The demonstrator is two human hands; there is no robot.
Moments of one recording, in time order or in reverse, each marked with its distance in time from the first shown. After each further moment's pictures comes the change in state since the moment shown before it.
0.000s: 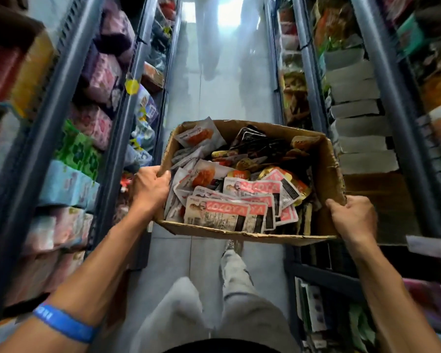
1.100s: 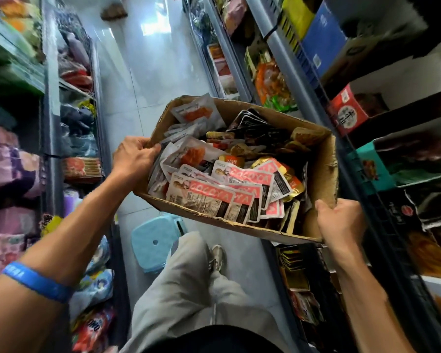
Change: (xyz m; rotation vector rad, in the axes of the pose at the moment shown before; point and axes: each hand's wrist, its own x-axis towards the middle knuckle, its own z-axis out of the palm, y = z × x) left_hand 0.469 0.398 0.134 0.200 -0.268 0.311; right_hand 0.385 -0.241 -0.044 0.108 0.253 0.300
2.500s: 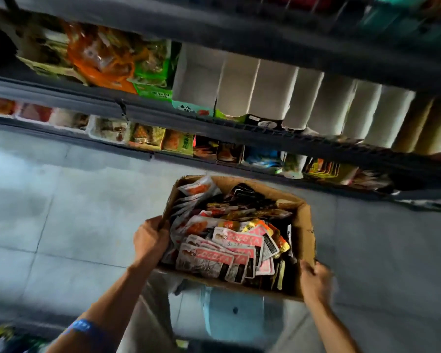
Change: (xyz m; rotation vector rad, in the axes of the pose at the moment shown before) left_hand 0.311 -0.089 0.252 0.615 -0.752 0.483; right_hand -0.069 0.055 0.410 0.239 0.282 1.220
